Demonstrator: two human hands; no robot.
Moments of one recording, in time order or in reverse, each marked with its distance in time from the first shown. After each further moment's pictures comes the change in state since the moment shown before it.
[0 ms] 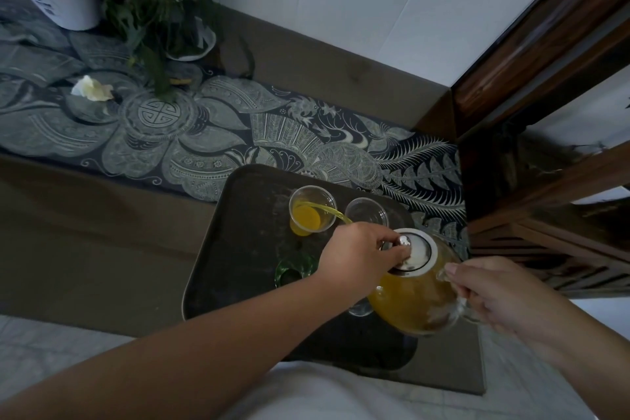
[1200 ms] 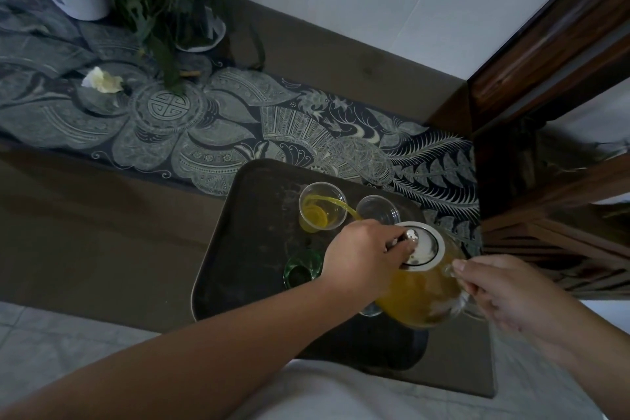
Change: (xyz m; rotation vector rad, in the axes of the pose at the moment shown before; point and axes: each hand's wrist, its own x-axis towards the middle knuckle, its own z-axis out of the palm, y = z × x) left_hand -0.004 -0.003 -0.005 0.106 0.105 0.103; right_hand 0.010 -0.005 0.003 0.023 -0.021 -0.033
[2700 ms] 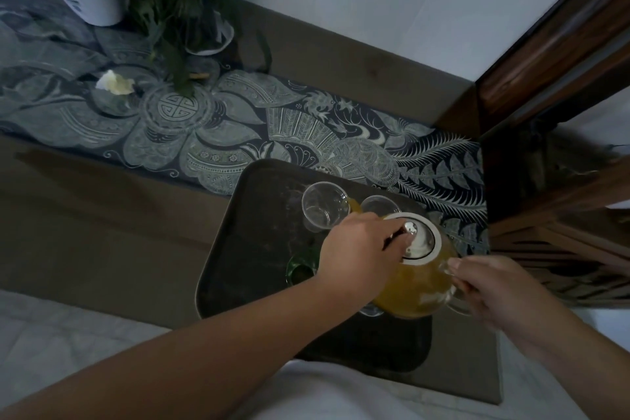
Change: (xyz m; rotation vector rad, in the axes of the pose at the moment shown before) left_hand -0.005 0.010 -0.006 0.133 0.100 0.060; right_hand 0.011 0.013 0.008 0.080 0.006 -0.070
